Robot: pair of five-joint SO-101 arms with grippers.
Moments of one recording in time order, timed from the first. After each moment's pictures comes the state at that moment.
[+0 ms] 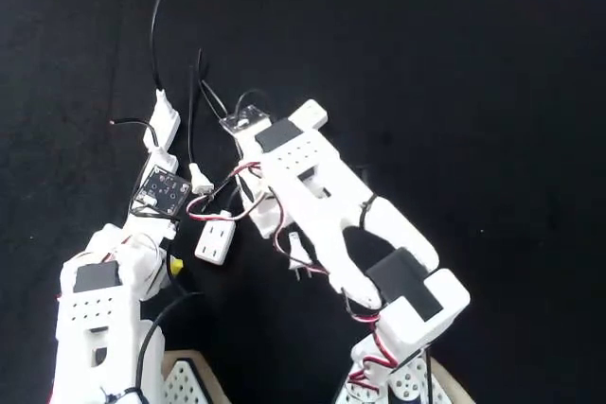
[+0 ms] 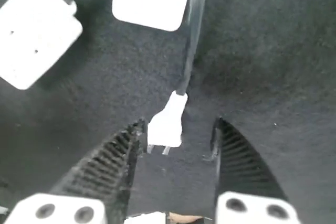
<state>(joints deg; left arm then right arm) -15.6 -62.5 85.0 49.0 -38.8 -34.1 9.4 14.2 83.7 -2.8</state>
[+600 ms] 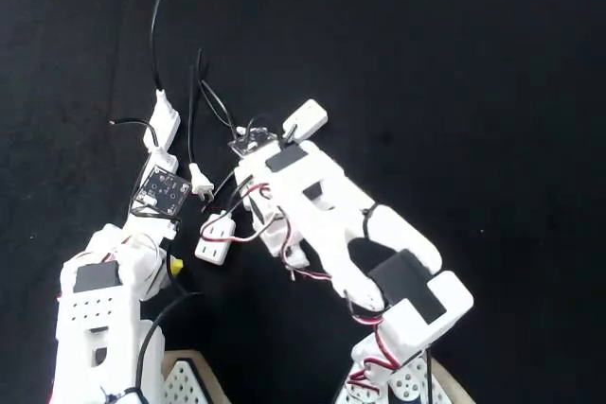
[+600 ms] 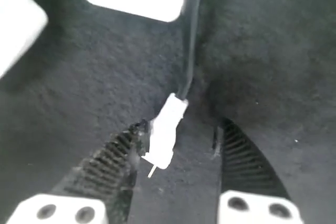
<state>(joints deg) -15.6 -62.5 85.0 49.0 -38.8 -33.5 9.2 27.9 71.1 -1.0</state>
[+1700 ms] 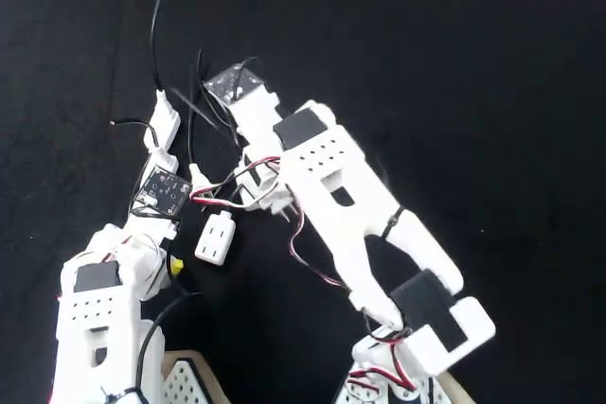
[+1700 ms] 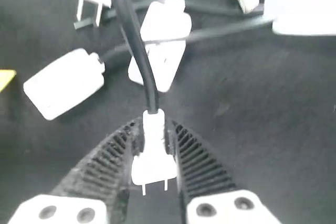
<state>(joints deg) -15.5 -62.5 85.0 49.1 -38.8 -32.1 -0.1 12.4 74.3 8.6</state>
